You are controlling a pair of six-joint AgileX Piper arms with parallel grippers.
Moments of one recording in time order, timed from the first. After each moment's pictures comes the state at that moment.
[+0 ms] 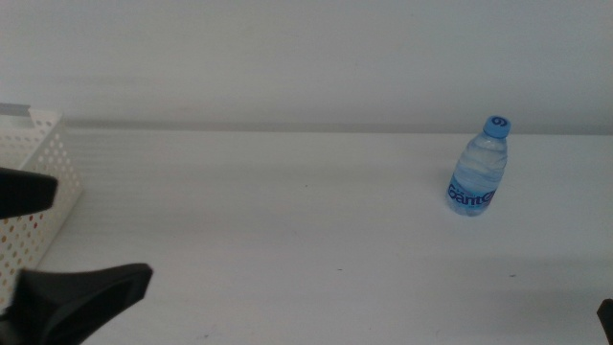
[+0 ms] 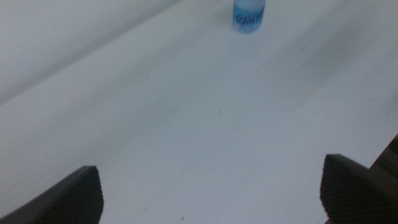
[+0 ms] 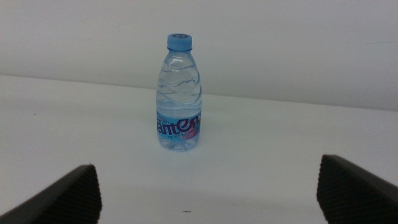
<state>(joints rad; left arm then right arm) -0.54 0.64 -0.91 -0.17 0.96 0.18 0.09 0.00 0.00 -0.03 0.25 -0.07</state>
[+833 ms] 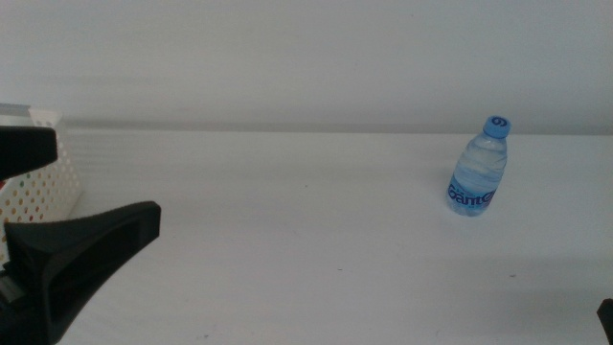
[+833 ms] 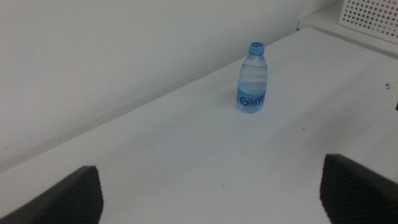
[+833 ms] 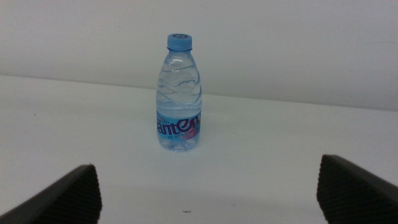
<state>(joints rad) -0.54 0.57 -0.81 -0.21 0.68 0.17 0.09 0.00 0.00 -0.03 0.25 -0.07</state>
